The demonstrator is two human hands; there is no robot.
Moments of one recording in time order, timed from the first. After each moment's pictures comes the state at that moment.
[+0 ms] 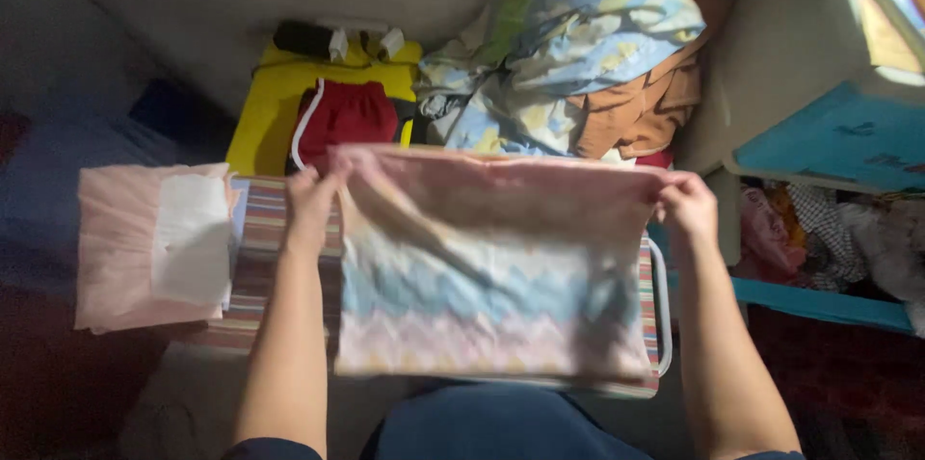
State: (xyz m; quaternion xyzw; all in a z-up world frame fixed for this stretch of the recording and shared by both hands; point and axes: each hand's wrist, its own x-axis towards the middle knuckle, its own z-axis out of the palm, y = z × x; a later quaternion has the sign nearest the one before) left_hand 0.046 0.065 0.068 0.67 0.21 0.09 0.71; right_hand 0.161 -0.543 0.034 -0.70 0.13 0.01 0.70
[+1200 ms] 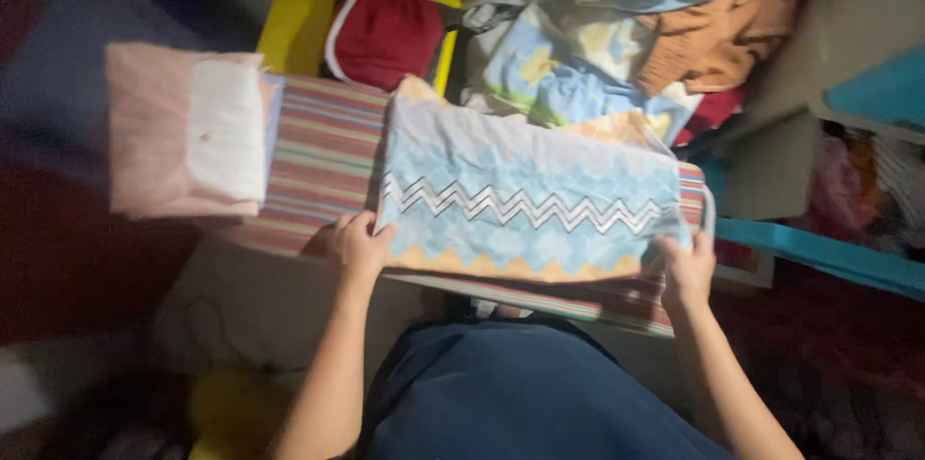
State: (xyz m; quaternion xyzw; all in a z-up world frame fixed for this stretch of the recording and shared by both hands) left_hand -0.145 0.026 -0.044 0.92 0.30 0.08 0.24; right_hand -0.030 -0.482 -0.018 -0.74 0.26 0.05 0.62
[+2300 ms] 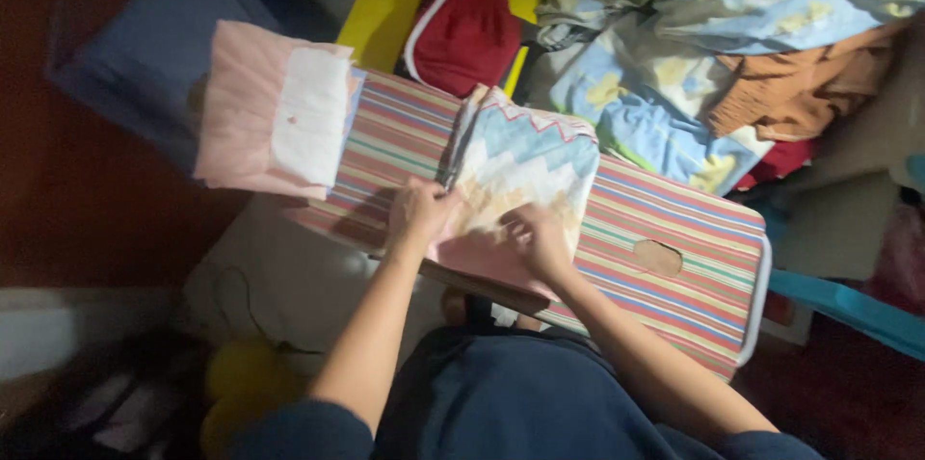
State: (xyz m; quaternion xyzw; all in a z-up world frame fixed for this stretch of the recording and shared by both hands) left_hand -0.096 0.045 0.002 0.90 0.27 -0.02 0.34; right_hand -0.043 -0.191 0.000 -0.82 -0.30 0.18 0.45
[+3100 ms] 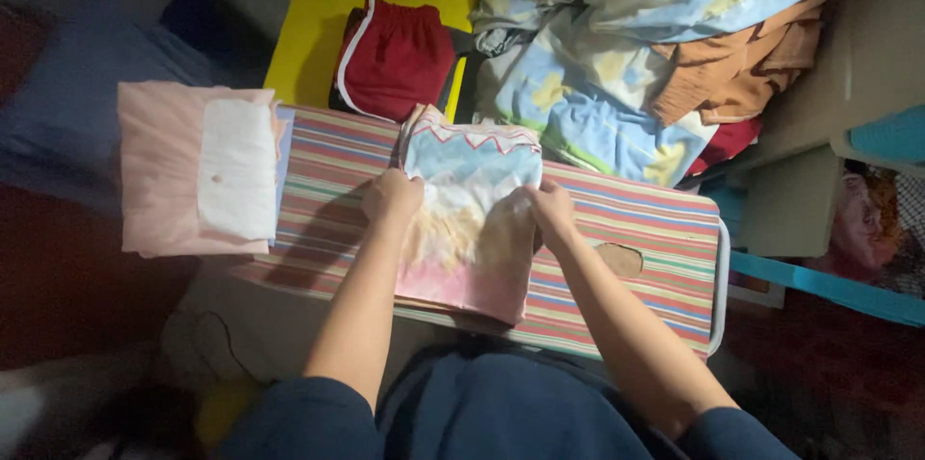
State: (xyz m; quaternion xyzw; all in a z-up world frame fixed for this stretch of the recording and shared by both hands) left_hand 0.012 0.034 0.014 0.89 0.37 -0.10 0.25; right_hand 0.077 -0.244 -0.048 -0.90 0.16 0.16 0.37
